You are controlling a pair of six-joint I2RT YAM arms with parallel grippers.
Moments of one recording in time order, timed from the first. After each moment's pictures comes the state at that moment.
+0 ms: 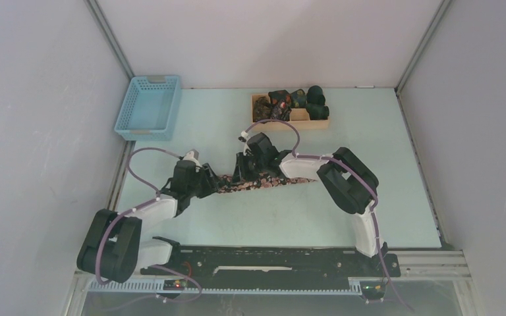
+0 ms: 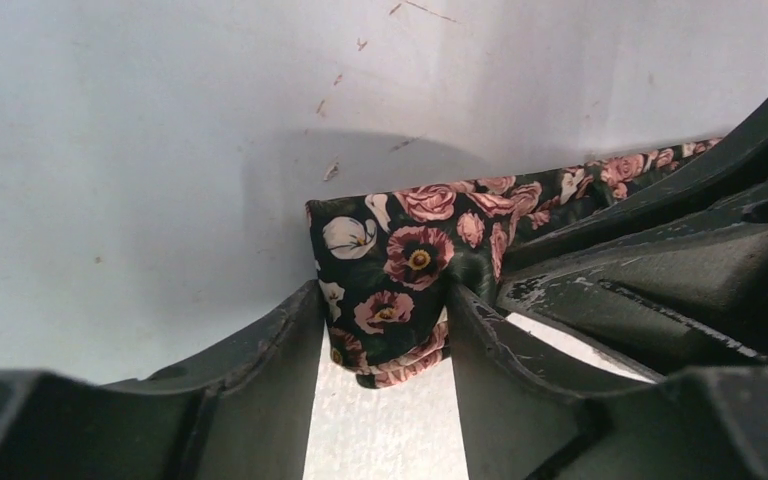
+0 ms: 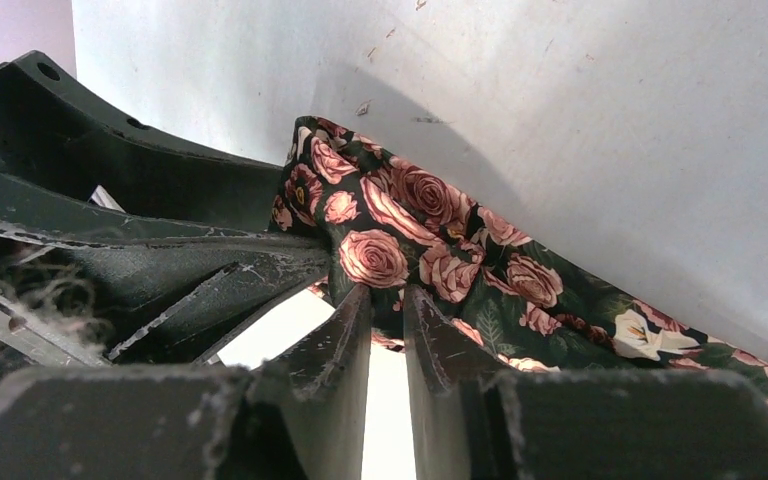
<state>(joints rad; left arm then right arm) -0.27 1.22 0.36 0.14 0.14 -0.66 0.81 2.07 1.29 0.05 -0.41 0.70</state>
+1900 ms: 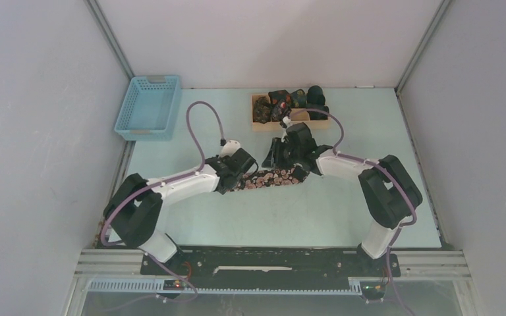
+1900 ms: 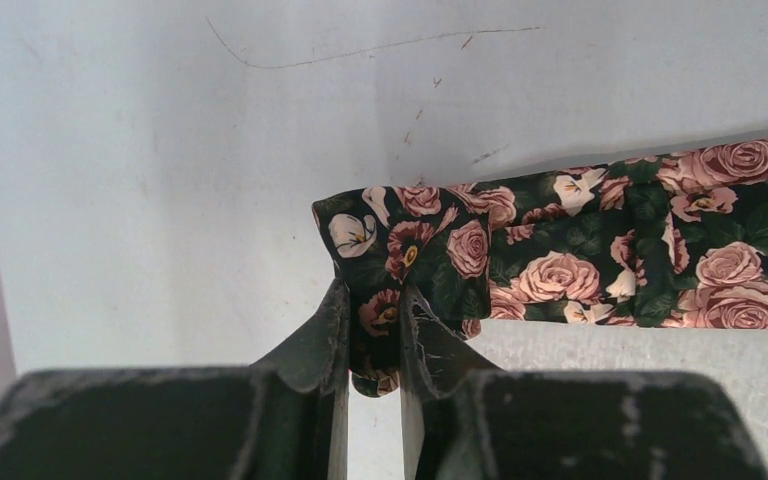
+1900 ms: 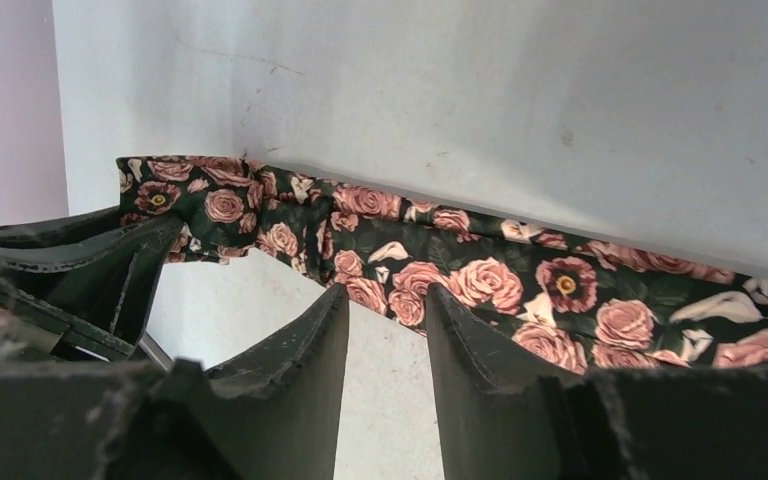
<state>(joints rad) -0.75 1.52 0.92 -0.60 -0.69 -0.52 0.59 1.76 1.04 0.01 -0.31 0.66</state>
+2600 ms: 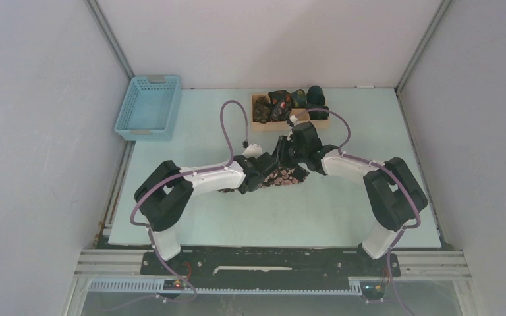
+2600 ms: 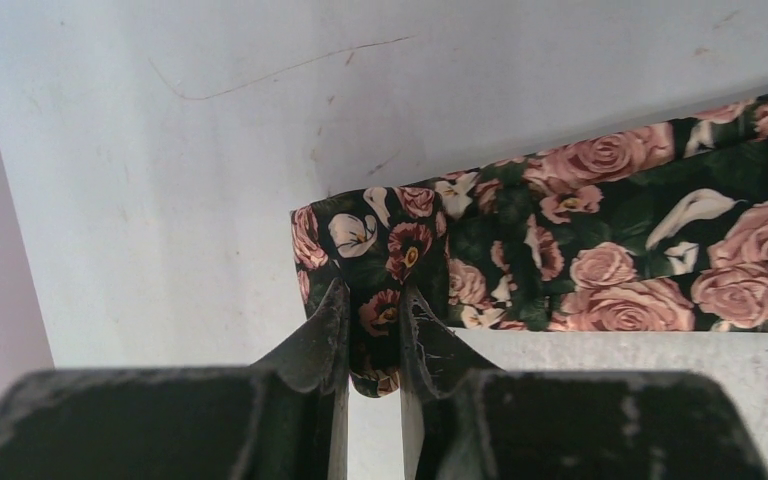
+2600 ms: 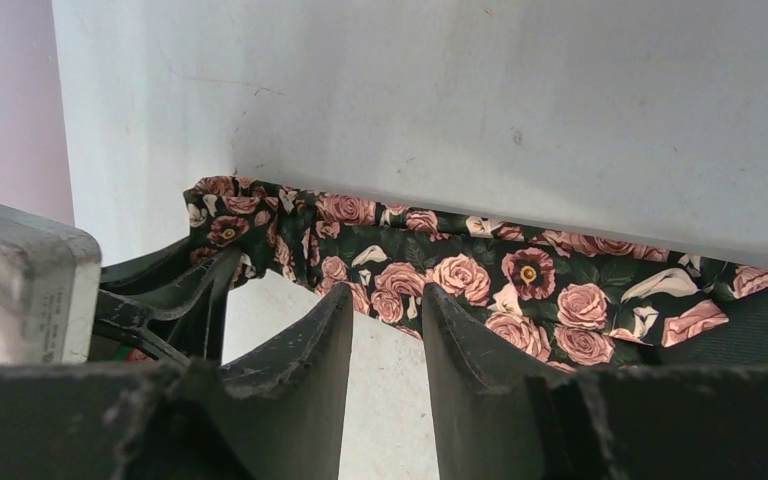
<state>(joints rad) -0.88 1.78 1.13 -0.72 -0.78 -0.56 0.55 1.72 1.00 0.01 -0.29 0.69</state>
